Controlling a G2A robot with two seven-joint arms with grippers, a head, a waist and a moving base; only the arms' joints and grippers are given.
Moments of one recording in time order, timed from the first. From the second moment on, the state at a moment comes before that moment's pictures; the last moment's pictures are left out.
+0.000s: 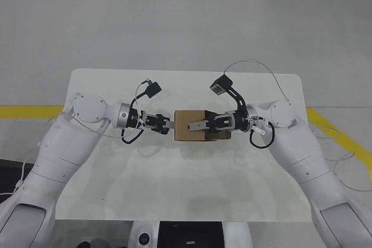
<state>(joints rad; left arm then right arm) 0.71 -1.00 -0.97 -1.35 -0.29 -0.18 -1.29 -0.68 -1.21 0.92 -1.21 0.65 -0.45 1.37</state>
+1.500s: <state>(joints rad) 0.82 -0.93 -1.16 -1.53 0.00 -0.39 -1.27 -0.67 -1.25 0.82 -0.97 0.51 -0.41 1.31</state>
